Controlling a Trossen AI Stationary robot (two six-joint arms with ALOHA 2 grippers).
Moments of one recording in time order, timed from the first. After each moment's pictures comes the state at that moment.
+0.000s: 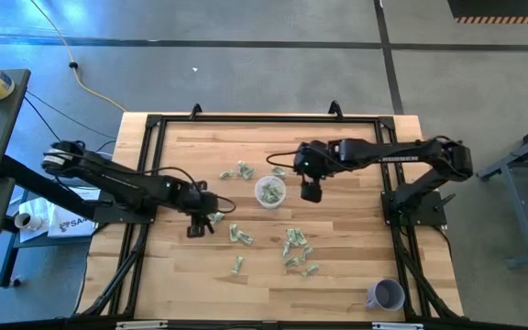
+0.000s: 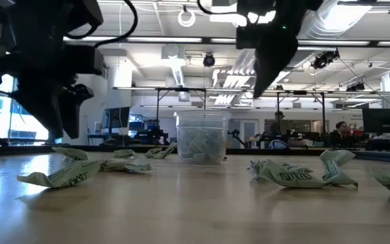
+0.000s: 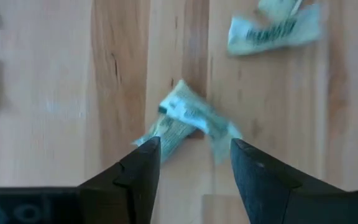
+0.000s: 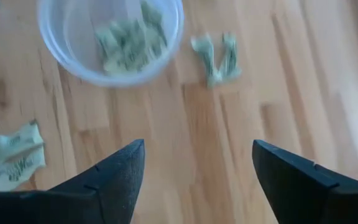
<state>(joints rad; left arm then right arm) -0.18 1.23 0.61 -0.54 -0.10 -0.19 -0.14 1.52 1.18 -0.78 0.10 0.05</state>
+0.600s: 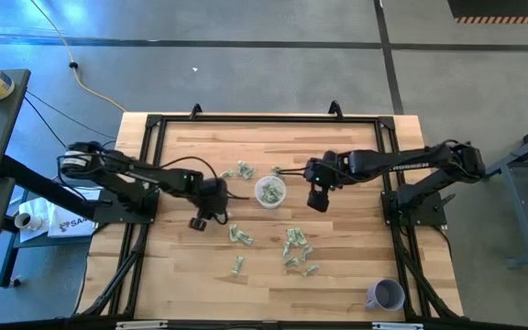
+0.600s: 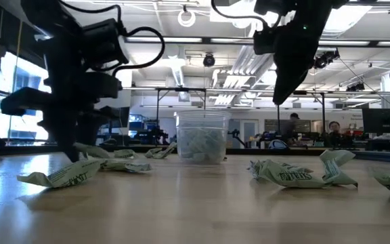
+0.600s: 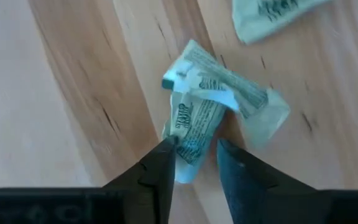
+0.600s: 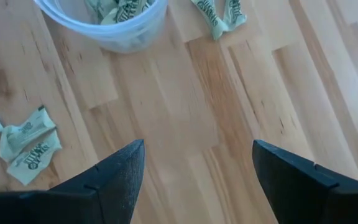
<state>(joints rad) 0.01 1.44 0.61 -0.38 0.10 0.34 -0.05 1.42 1.03 -0.78 0.16 0.31</state>
